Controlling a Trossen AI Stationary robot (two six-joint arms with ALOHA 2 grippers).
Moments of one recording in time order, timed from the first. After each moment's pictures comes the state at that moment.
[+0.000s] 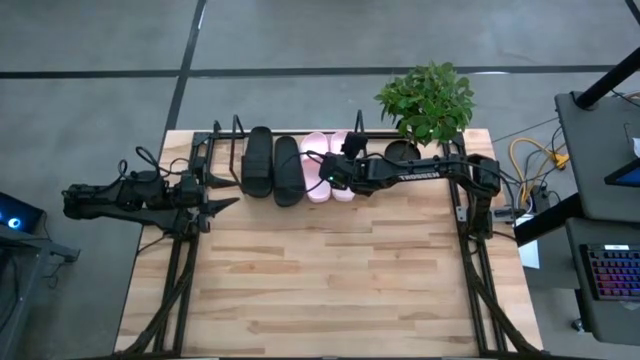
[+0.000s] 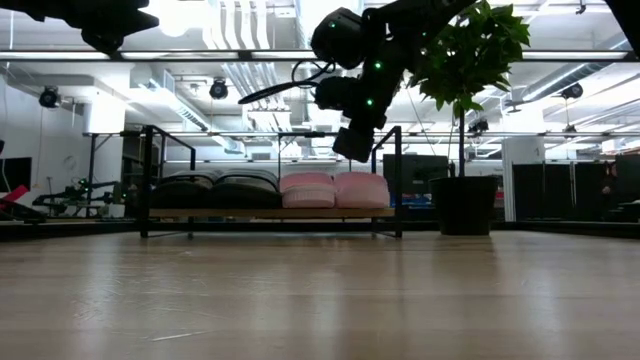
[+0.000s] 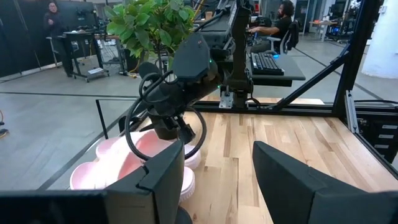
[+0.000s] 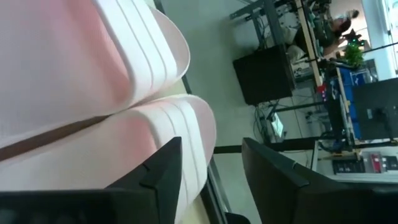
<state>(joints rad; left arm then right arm) -0.11 0.32 0.55 -0.35 -0.29 0.00 -0.17 1.89 1.39 -0.42 0.89 -0.29</state>
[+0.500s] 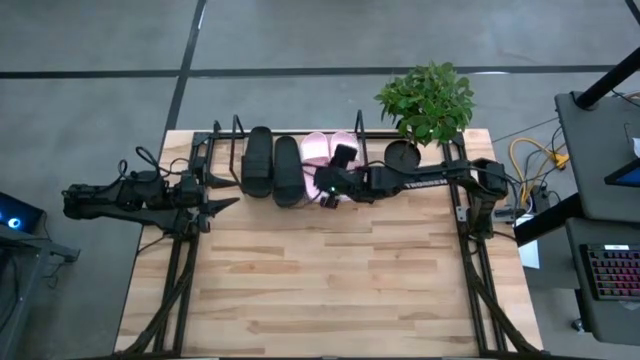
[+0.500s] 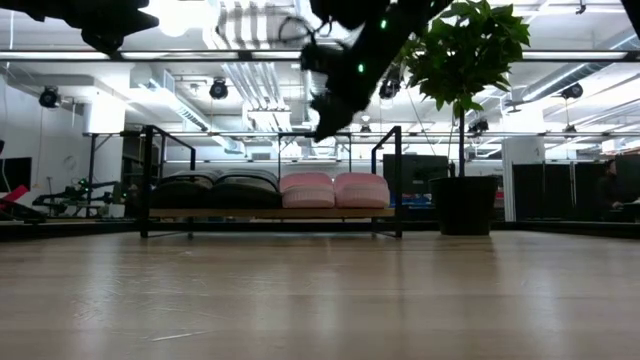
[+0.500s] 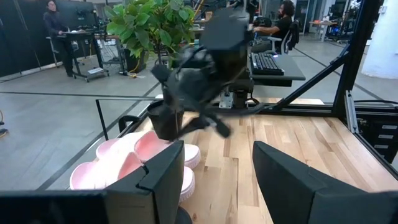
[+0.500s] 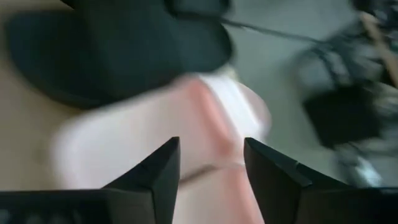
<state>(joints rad) -0.11 0.32 0.55 -0.35 -0.29 0.00 -0.08 1.85 1.42 -0.38 0.62 -0.19</state>
